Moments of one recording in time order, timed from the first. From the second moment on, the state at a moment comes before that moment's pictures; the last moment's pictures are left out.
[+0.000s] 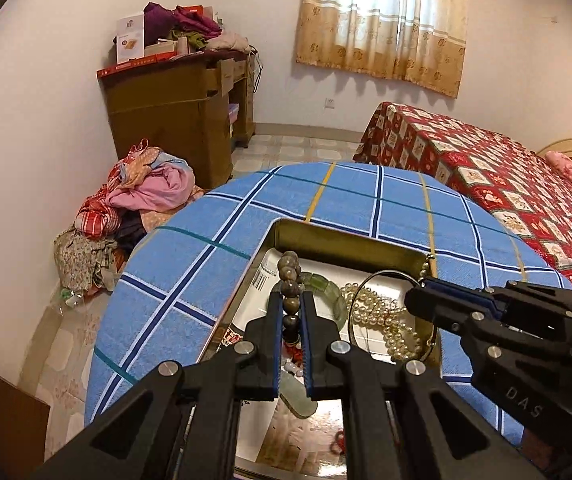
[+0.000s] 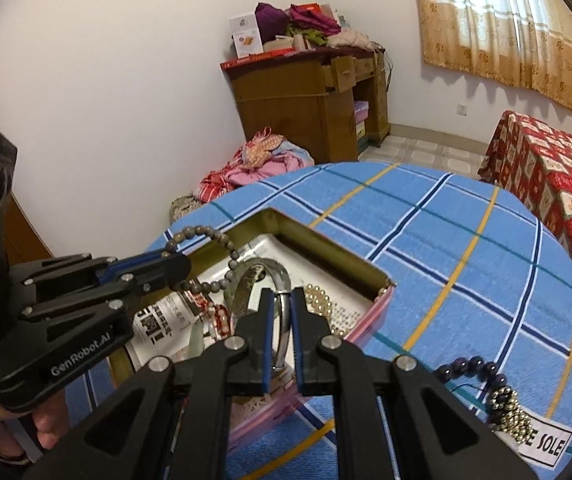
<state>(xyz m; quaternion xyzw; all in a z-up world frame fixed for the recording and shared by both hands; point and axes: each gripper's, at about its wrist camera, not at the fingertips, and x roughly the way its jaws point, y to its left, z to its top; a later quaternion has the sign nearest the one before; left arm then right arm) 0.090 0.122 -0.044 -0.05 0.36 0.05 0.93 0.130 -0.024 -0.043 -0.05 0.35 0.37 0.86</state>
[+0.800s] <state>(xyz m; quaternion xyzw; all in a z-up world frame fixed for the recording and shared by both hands) 0.080 0.120 -0.038 -0.07 0.34 0.07 0.94 0.113 -0.058 -0.040 -0.04 0.34 0.32 0.88</state>
